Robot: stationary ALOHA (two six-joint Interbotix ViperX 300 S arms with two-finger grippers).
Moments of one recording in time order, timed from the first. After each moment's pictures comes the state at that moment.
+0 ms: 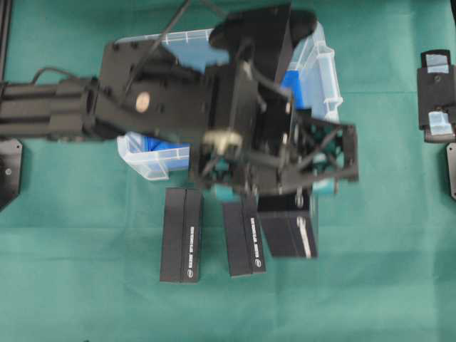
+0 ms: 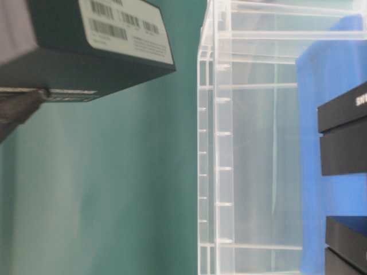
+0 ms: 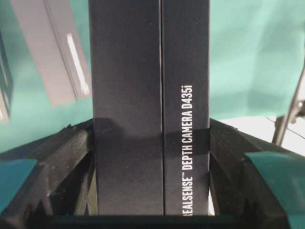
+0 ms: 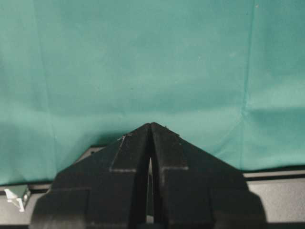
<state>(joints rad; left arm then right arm) -0.14 0.46 -0.93 0.03 1.64 -1.73 0.00 -0.67 0.61 -0.07 1.38 0.17</state>
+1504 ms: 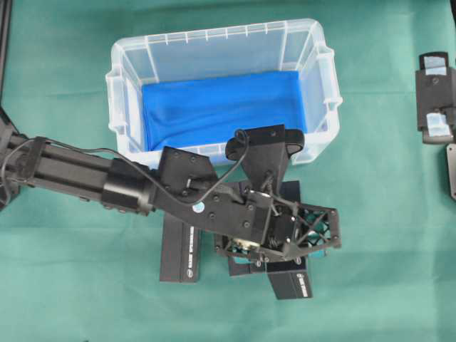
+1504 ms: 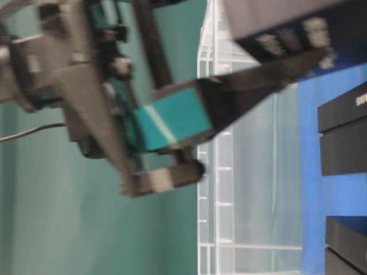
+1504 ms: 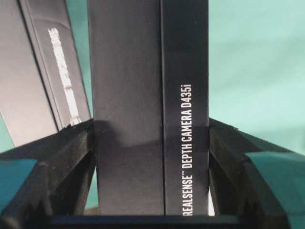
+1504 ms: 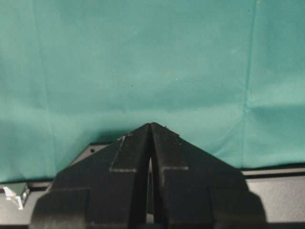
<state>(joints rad) -0.22 0.49 -0.44 0.06 1.17 -1.88 0.00 -0.67 0.62 -0.07 1.39 0.17</state>
